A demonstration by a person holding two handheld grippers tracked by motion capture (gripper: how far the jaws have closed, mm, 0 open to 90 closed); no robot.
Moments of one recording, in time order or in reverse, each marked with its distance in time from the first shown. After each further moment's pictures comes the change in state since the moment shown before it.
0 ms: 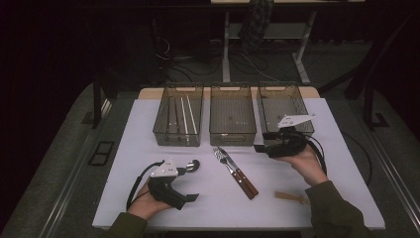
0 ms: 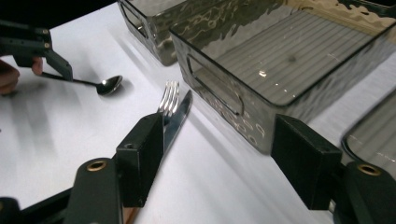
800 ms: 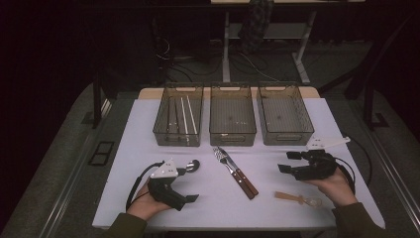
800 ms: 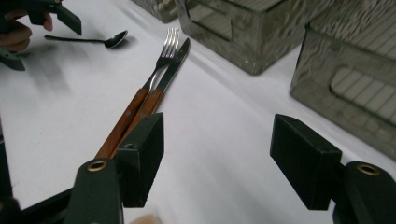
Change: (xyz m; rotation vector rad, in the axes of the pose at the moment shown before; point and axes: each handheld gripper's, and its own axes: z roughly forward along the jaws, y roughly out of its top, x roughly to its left) left arm -0.002 0.001 -0.002 0.002 0.006 0.014; right arm 0.006 -0.063 -0.059 0.009 -0.027 0.039
